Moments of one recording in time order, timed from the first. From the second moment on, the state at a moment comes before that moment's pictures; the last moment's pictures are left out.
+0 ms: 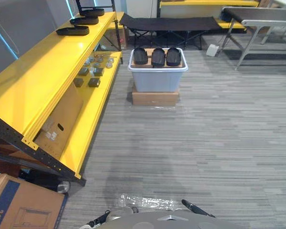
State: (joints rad) left arm 0.16 0.12 0.16 1.05 -0.43 0.30 0.01; right arm 0.15 -0.11 -0.24 1.06 0.44 0.12 -0.01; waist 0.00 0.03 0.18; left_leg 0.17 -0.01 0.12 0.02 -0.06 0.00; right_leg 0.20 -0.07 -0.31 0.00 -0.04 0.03
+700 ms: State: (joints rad) left arm 0.17 0.15 0.16 1.05 -0.43 0.30 0.02; right arm 0.13 -0.08 -0.24 1.09 0.44 0.12 0.02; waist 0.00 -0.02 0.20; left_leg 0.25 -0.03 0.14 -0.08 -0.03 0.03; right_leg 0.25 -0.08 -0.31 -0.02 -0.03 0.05
